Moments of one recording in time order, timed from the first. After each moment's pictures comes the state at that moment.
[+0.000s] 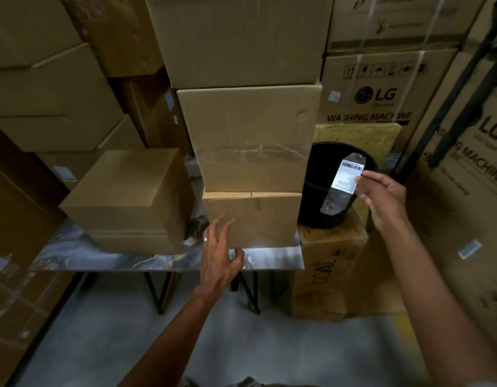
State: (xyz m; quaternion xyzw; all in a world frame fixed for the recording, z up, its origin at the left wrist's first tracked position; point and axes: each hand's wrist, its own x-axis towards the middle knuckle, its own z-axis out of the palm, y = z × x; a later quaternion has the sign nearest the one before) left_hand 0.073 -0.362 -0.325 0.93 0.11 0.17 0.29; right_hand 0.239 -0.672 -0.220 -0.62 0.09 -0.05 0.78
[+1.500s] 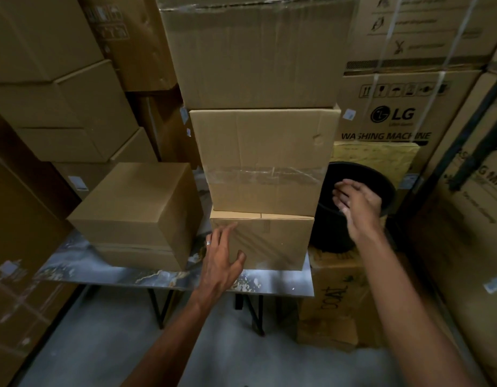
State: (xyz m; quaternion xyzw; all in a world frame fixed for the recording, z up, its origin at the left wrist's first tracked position) left_hand 0.114 -0.334 -0.320 0.92 0.10 0.18 0.34; right_hand 0.277 -0.596 -0.223 -0.55 0.09 -0.03 0.83
